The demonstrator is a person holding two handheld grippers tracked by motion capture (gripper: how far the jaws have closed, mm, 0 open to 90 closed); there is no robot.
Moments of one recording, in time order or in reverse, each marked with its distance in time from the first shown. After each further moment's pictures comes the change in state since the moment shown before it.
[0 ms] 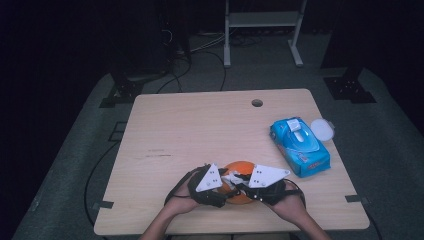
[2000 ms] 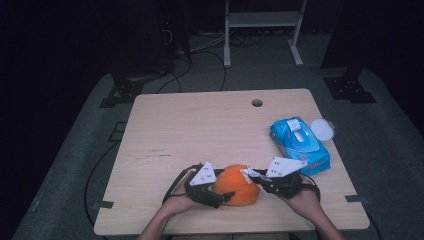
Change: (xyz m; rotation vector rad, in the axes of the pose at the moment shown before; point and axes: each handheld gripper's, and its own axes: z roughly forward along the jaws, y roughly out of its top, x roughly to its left) left arm 0.010 -0.013 -0.001 -0.013 -0.072 -0.144; right arm -0.028 -0.029 -0.020 0.077 -0.047 0.121
